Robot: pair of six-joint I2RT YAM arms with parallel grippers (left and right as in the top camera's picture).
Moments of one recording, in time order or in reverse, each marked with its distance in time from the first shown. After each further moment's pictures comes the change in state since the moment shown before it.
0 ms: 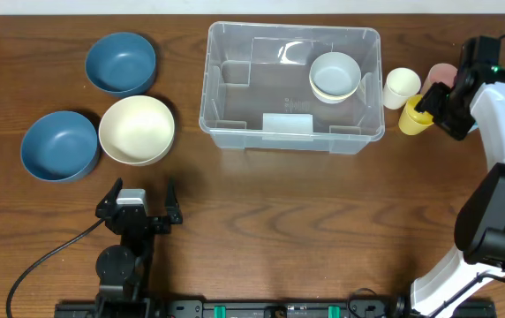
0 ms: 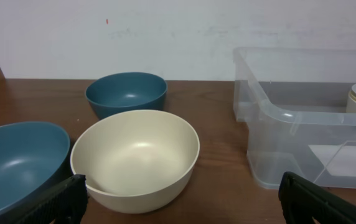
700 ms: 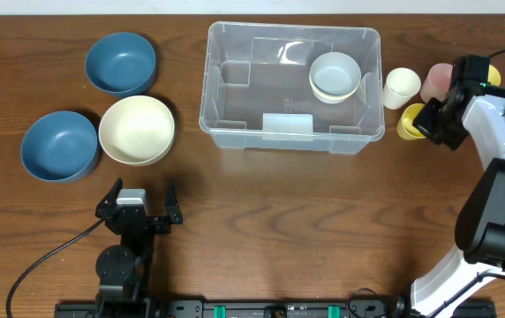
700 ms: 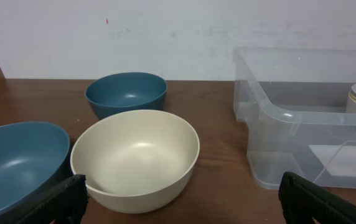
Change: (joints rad) left arm 0.000 0.000 0.000 0.000 0.000 0.000; right arm -0.007 0.002 -0.125 0.075 -0.014 0.005
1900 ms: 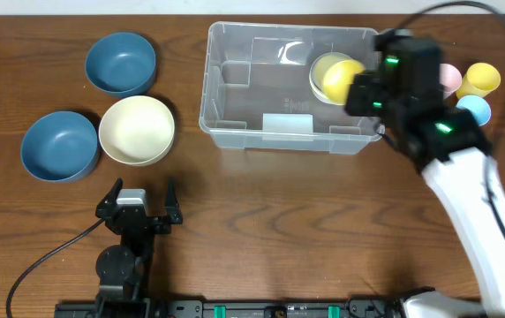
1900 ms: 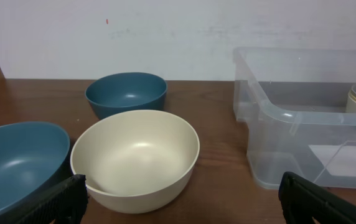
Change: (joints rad) left arm 0.000 0.000 0.000 0.000 0.000 0.000; right arm 0.525 -0.462 -0.002 0.154 -0.017 -0.163
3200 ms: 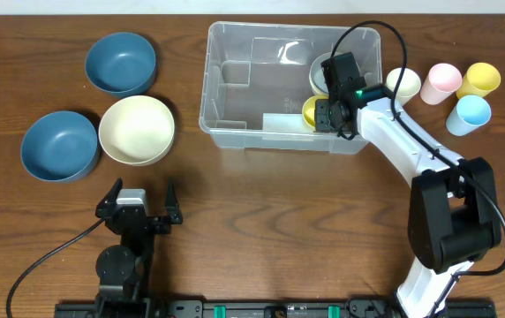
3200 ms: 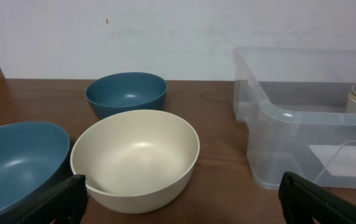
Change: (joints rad) left arm 0.000 0.000 0.000 0.000 0.000 0.000; right arm 0.023 0.473 0.000 0.028 0.105 -0.010
